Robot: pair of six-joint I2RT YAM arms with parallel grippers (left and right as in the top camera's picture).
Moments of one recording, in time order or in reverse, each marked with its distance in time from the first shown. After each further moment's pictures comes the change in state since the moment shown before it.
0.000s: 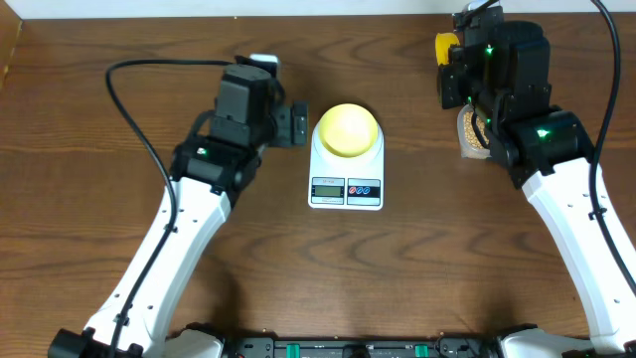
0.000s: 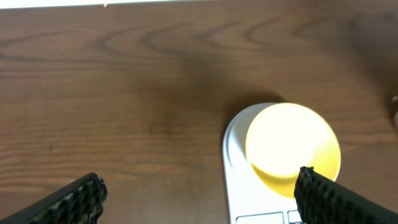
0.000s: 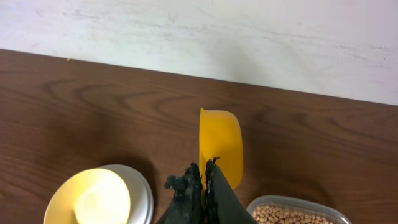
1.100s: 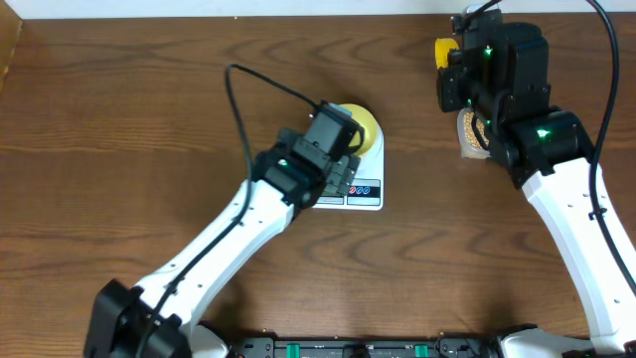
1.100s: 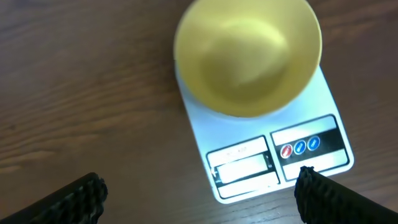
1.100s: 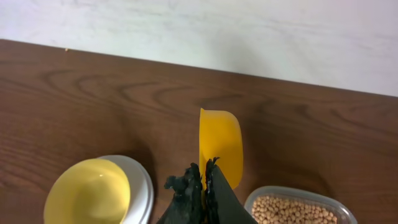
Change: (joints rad) left arm -0.310 0.140 -0.018 -0.144 -0.188 0.029; right arm 0.000 0.000 0.000 -0.039 -0.004 0.000
